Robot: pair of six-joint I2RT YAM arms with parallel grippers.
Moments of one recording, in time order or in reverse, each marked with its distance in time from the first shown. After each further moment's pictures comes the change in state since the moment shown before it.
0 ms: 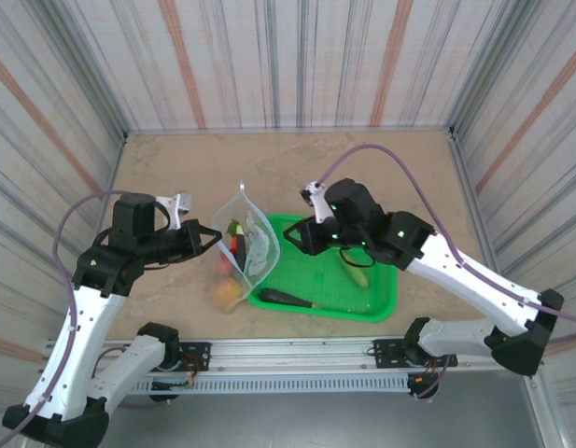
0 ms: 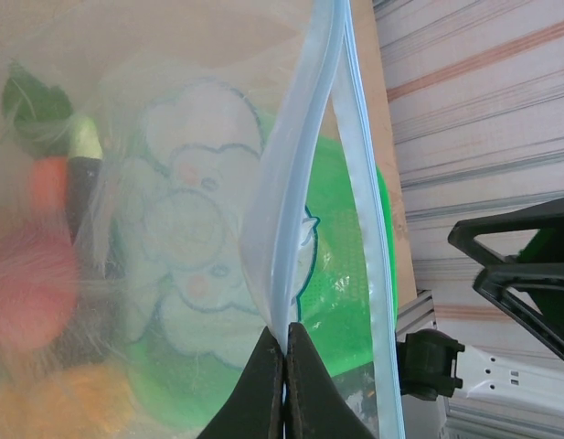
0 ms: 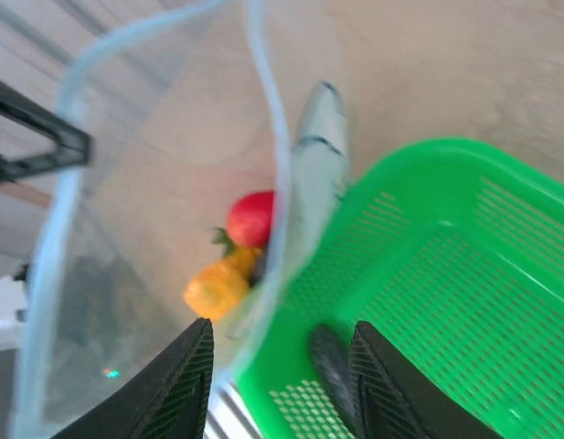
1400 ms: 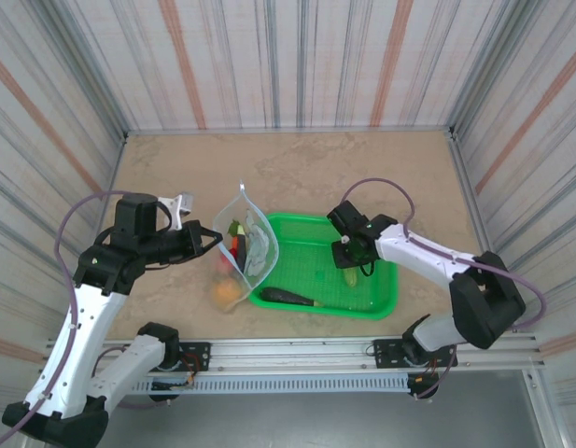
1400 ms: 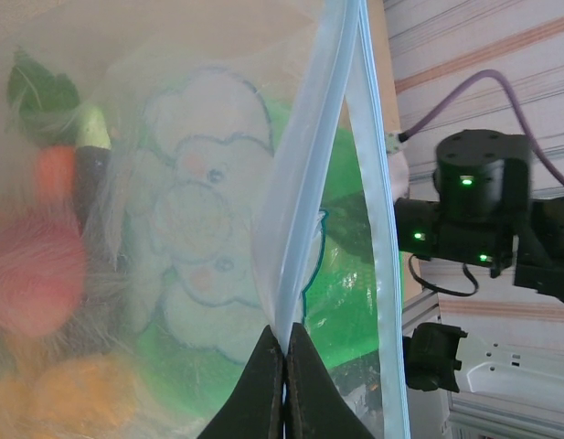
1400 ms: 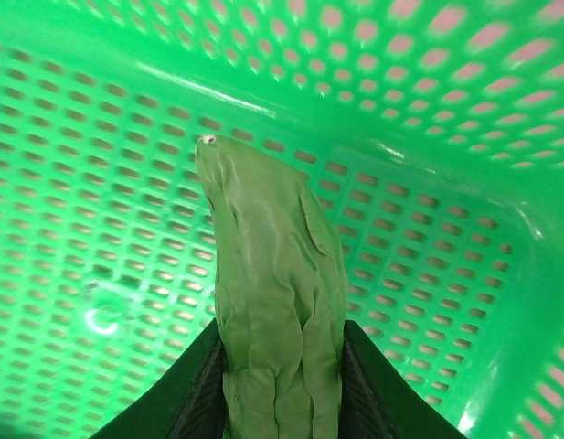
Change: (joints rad) left arm -0.007 0.009 0.001 -0.018 -0.003 0.006; right arm -0.253 0.243 -0.310 -0.061 0.219 -0.057
